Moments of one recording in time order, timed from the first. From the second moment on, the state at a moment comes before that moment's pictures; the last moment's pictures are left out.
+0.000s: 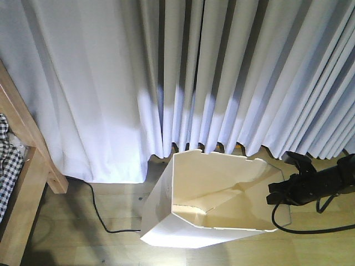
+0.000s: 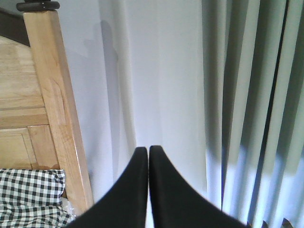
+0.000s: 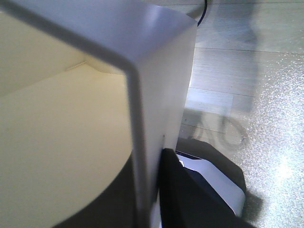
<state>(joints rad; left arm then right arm) 0.05 -0.02 0.03 0.04 0.12 -0.05 -0.32 2.46 -0.96 1.30 0.60 -1.59</state>
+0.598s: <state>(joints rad) 0.05 -0.02 0.03 0.04 0.12 -0.05 -0.26 2.58 -1.05 1.24 0.27 -1.51</state>
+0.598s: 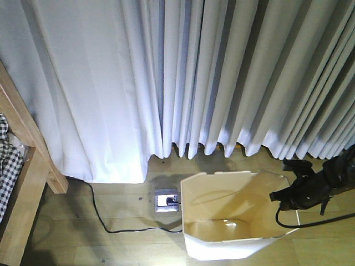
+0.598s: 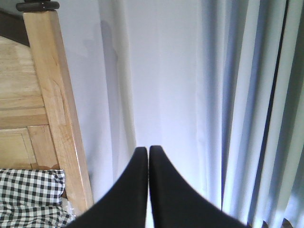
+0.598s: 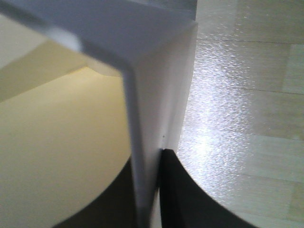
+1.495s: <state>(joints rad) 0.05 -0.02 0.03 0.04 0.12 -0.05 -0.12 3.10 -1.62 0.88 0.40 -1.10</state>
